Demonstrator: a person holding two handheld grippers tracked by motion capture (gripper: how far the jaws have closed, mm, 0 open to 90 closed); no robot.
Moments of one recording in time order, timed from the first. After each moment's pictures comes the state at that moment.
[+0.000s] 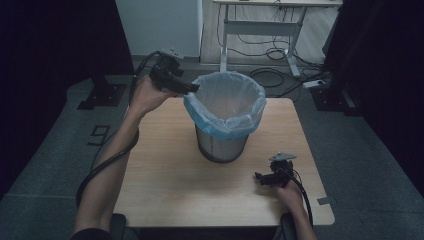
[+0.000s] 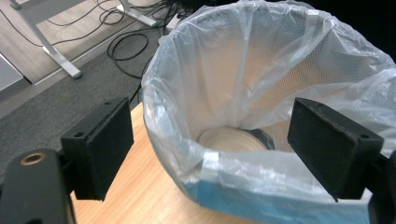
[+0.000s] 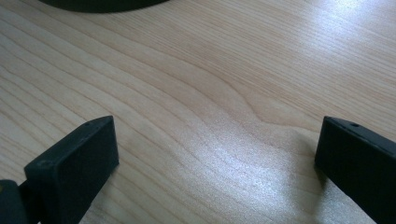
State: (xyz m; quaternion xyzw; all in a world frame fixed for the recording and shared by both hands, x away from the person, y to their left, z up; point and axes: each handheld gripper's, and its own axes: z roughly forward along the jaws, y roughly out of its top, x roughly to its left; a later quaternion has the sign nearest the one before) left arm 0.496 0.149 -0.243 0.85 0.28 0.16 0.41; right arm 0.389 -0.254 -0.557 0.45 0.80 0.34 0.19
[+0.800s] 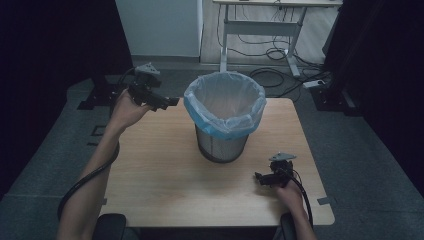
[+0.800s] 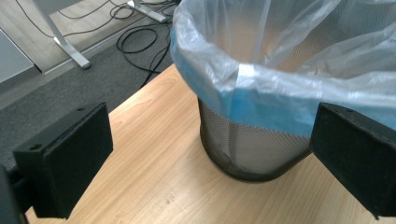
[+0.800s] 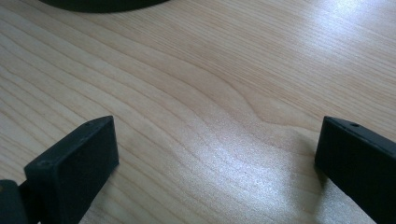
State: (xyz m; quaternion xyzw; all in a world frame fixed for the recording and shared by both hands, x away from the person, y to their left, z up) left arm 0.477 0.208 -0.280 0.84 0.30 0.18 0.41; right arm 0.389 -0.254 -0.557 0.45 0.80 0.34 0.19
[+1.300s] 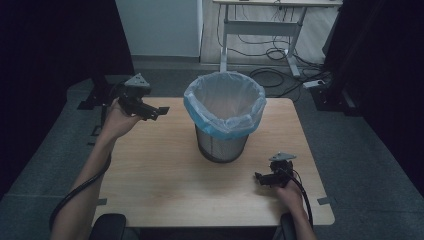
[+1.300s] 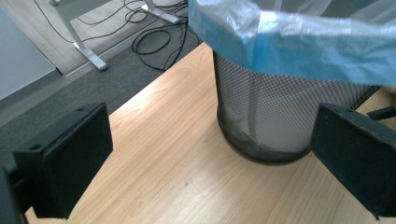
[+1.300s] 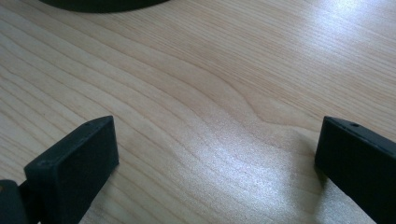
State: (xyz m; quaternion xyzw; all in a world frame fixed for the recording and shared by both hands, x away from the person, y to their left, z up) left arm 0.462 0.232 -0.304 0.84 0.29 0.21 0.40; right arm 0.389 -0.254 -0.557 0.45 0.80 0.34 0.19
